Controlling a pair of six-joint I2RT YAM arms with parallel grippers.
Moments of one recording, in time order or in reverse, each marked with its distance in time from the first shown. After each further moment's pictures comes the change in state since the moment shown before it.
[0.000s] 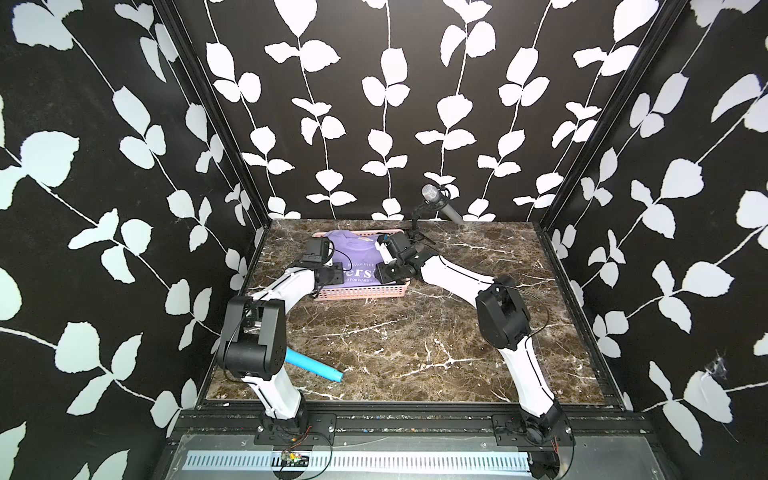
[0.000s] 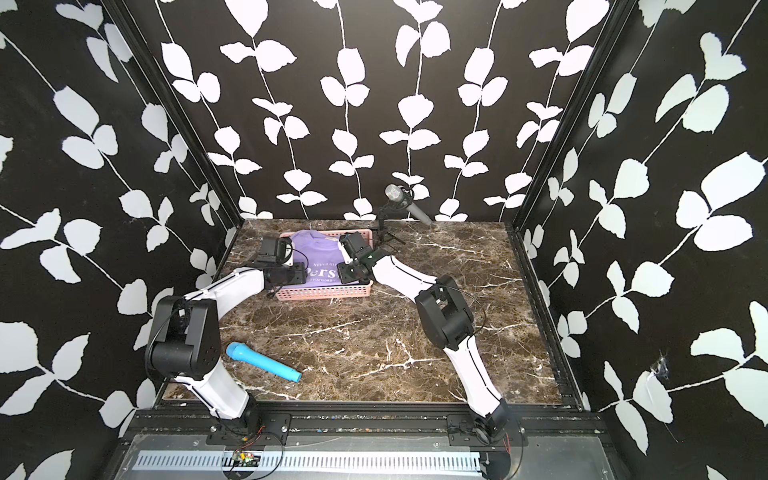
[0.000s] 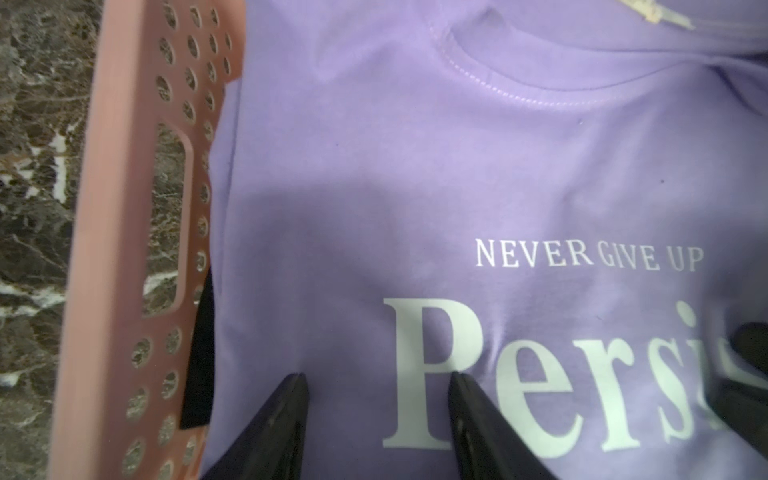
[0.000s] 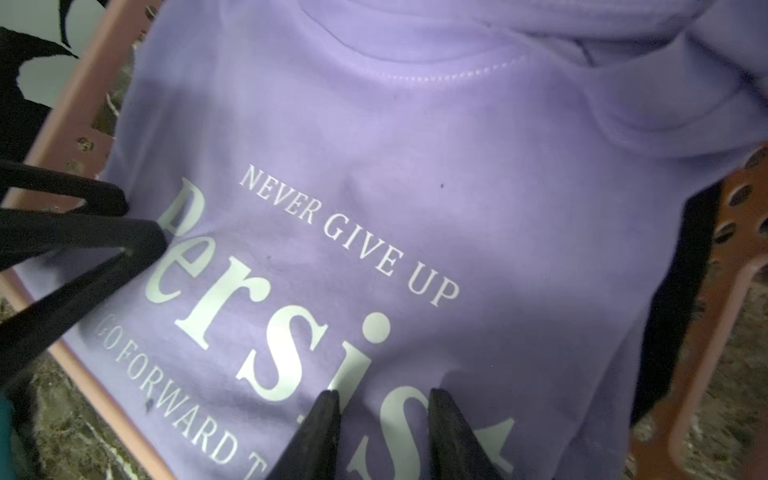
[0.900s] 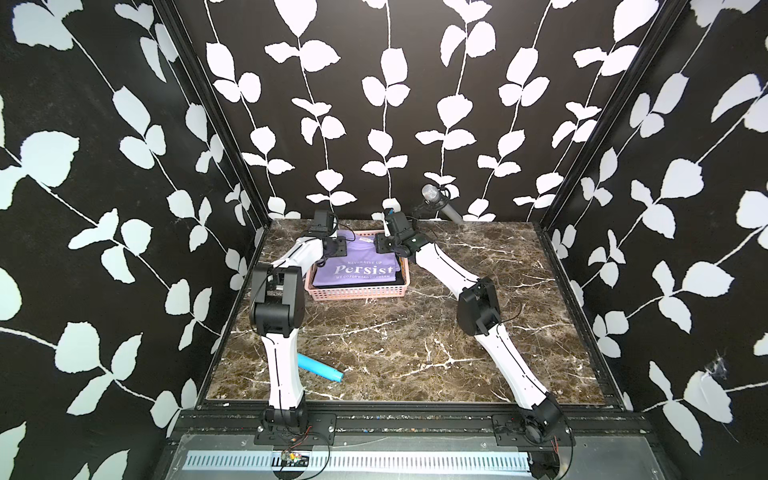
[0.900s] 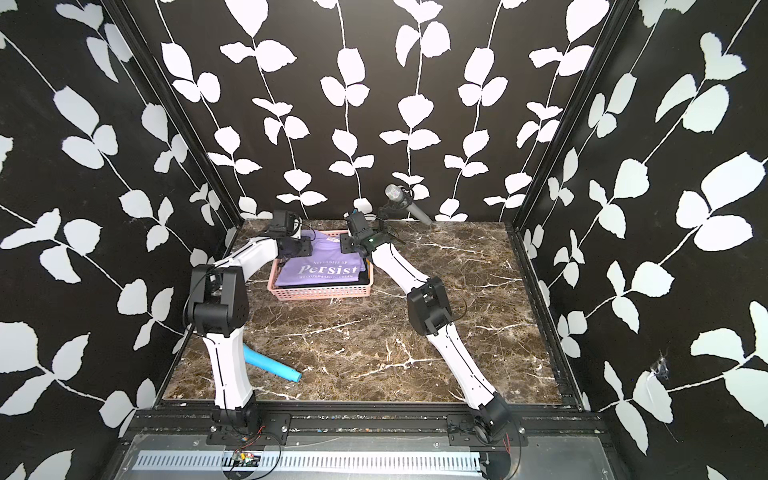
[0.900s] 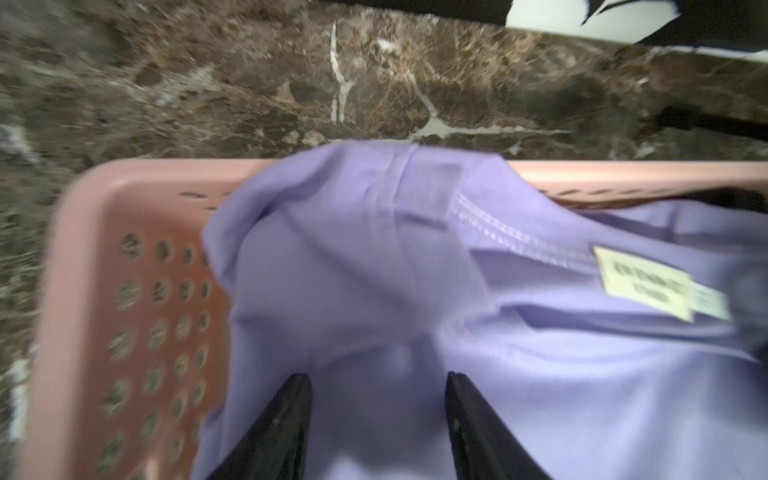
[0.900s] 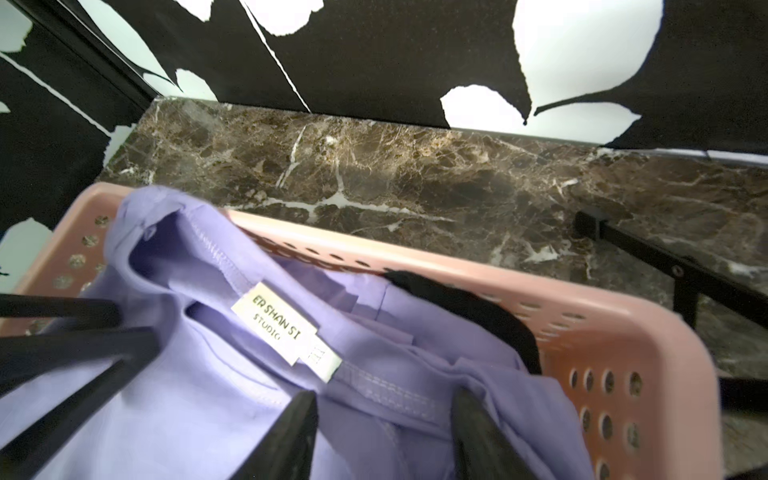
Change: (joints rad) left arm 0.026 0.352 0.504 -0.113 -0.011 0.030; right arm -0.095 0.385 0.649 -0.052 0.122 0.045
